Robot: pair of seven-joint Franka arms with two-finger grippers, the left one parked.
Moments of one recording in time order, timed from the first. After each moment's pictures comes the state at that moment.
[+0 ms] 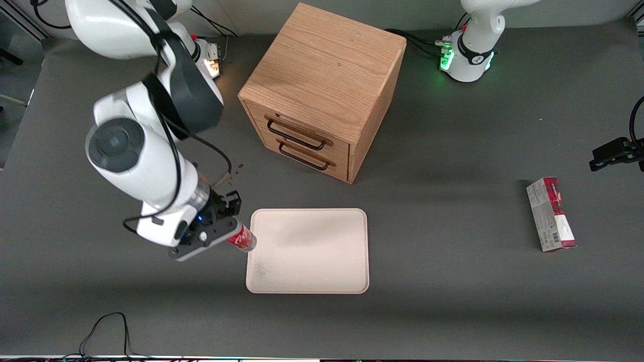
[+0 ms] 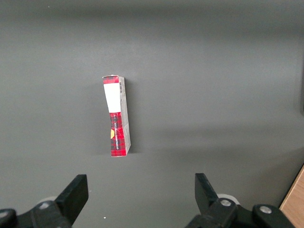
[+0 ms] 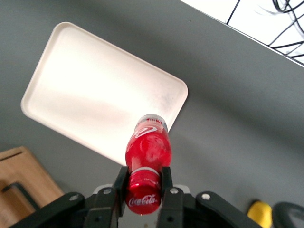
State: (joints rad) arm 0.34 0.74 0.12 -0.84 -0.08 1.64 -0.02
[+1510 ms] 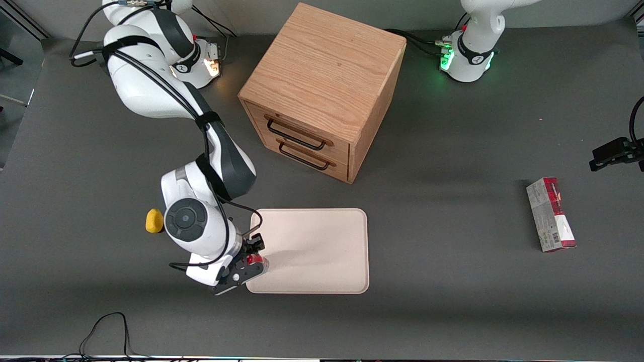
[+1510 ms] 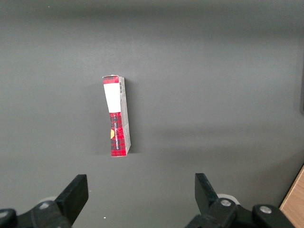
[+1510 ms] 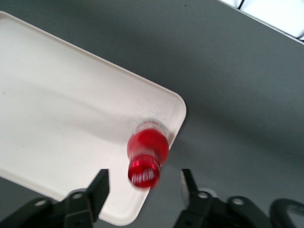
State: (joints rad) arm 0.34 0.93 0.12 -0.80 -0.14 1.77 0.02
